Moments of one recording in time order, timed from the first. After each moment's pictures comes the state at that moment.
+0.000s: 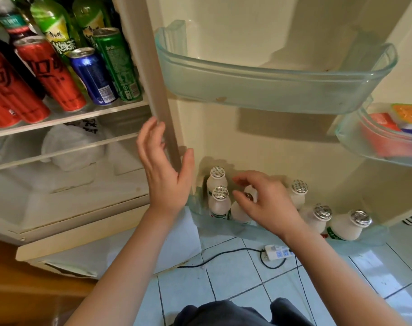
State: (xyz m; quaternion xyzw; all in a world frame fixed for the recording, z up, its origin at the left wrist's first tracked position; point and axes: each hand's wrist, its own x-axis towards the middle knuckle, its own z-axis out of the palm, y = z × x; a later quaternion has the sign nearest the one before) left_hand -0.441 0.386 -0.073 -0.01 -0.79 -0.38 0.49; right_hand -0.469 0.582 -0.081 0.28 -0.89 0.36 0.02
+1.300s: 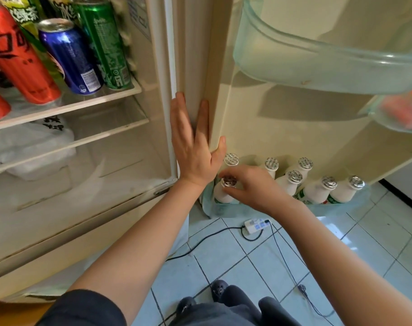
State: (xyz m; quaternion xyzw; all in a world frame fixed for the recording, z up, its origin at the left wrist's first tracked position) left_hand -0.502 0.357 -0.102 -0.09 -0.81 -0.30 0.49; right_hand -0.457 0.506 -0.080 0.26 -0.94 0.20 -0.07
